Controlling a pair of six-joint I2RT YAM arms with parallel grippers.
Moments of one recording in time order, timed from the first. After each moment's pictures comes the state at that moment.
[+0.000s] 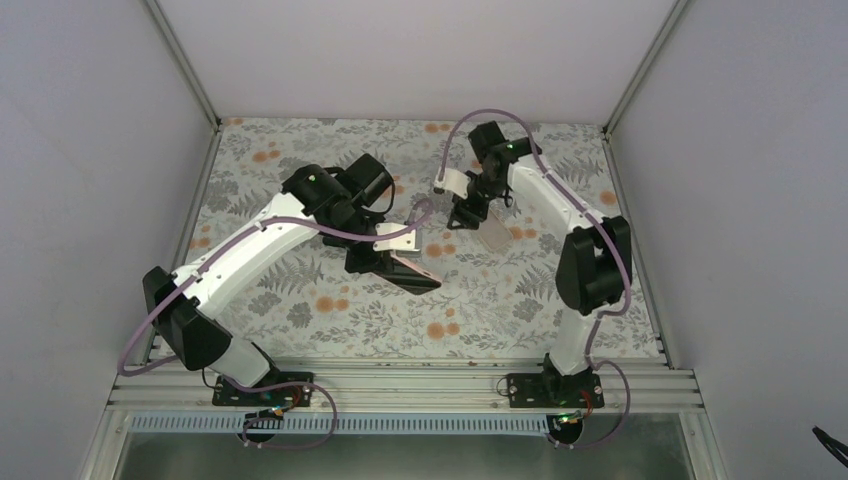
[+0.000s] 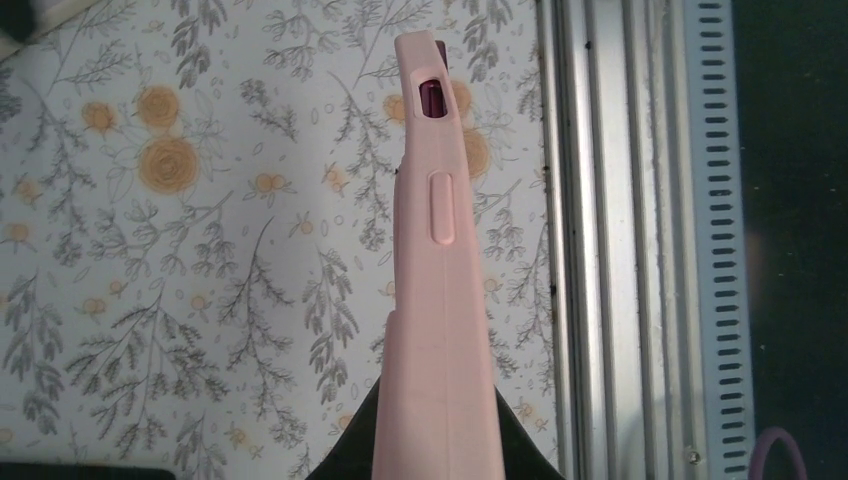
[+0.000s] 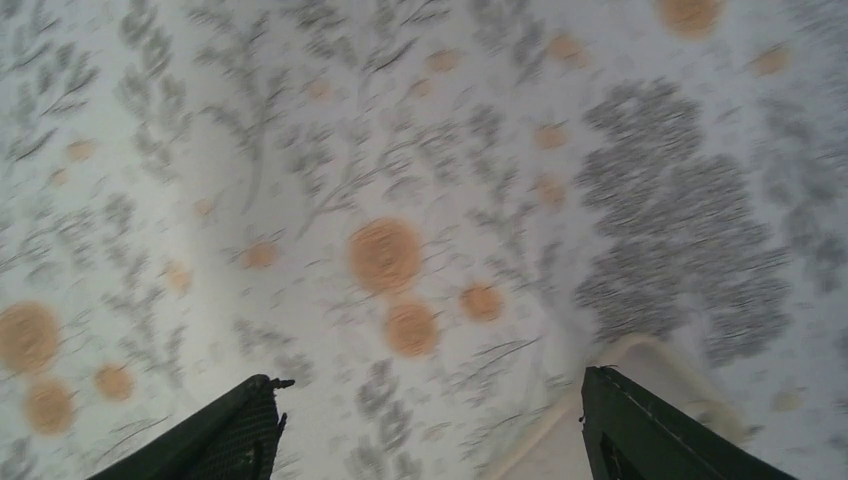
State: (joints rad) left arm -0.76 1.51 1.57 -1.36 0.41 0.76; right arm 0.39 1.90 1.70 -1.07 -0.39 -0.92
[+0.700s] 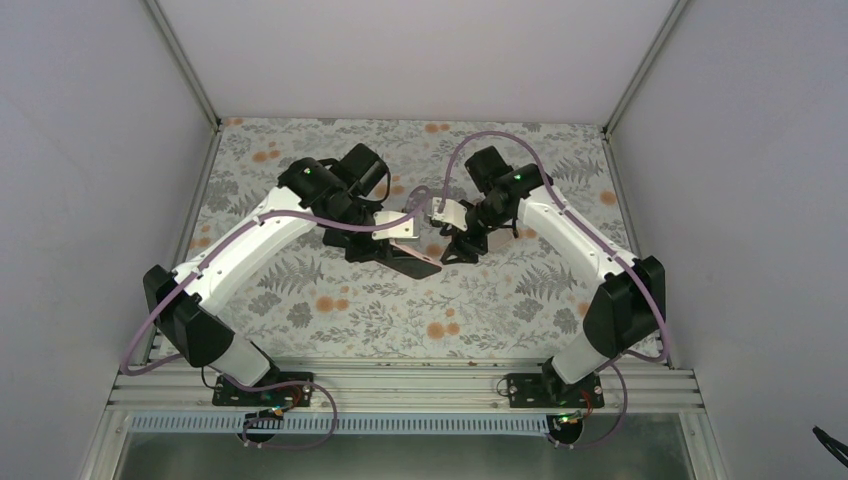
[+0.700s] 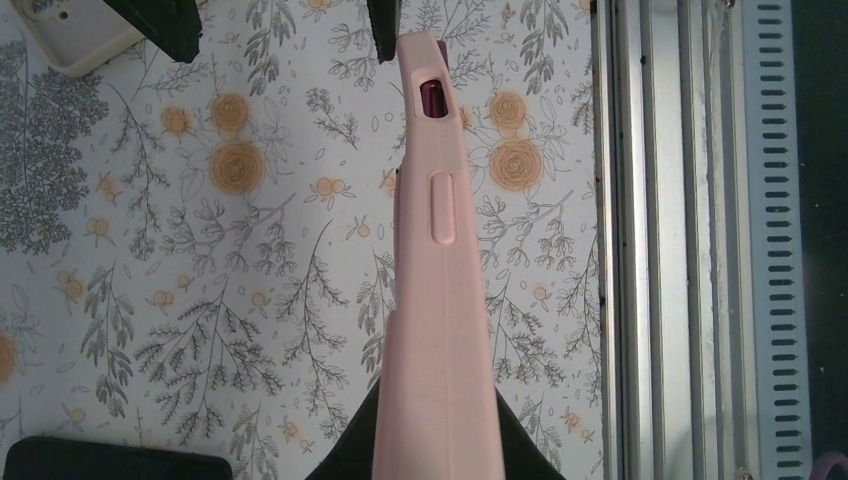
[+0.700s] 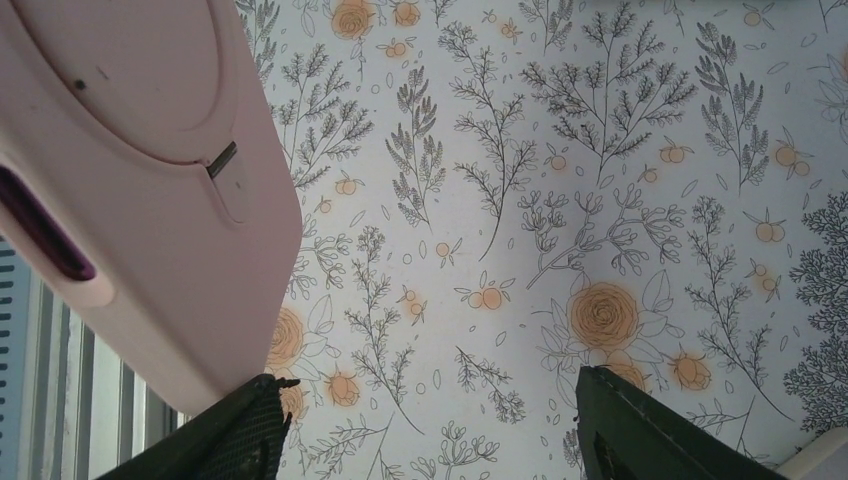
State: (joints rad) left arm -0.71 1.53 1.60 -1.32 0.39 0.77; right arm 0.52 1.59 1.41 -1.11 -0.54 -0.91
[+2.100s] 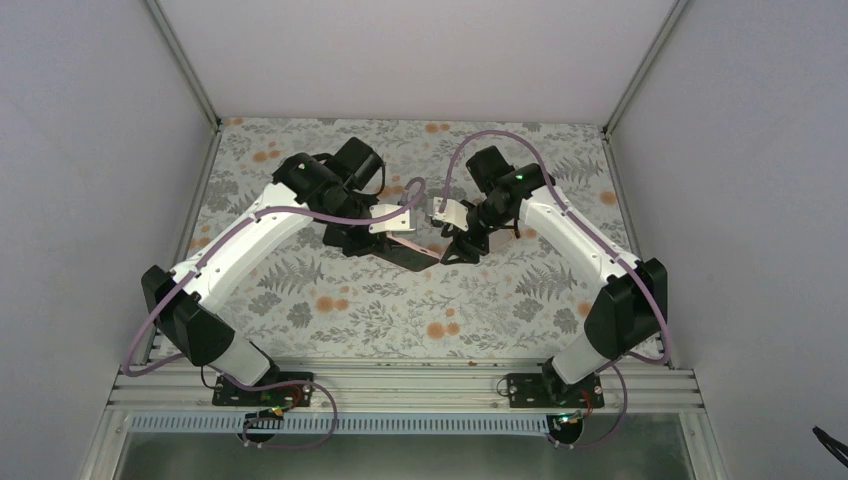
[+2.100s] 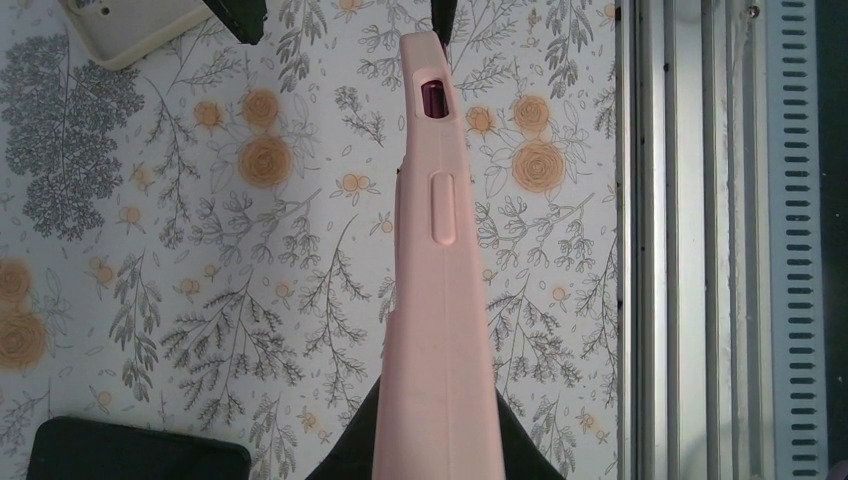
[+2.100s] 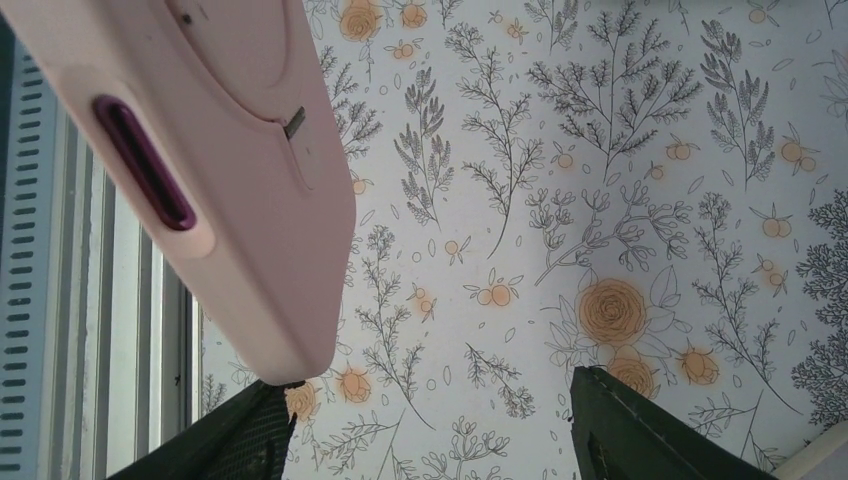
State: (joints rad) left arm -0.67 1.54 1.62 -1.32 0.39 0.78; right arm 0.52 1.58 1.42 -1.13 -0.54 -0.90
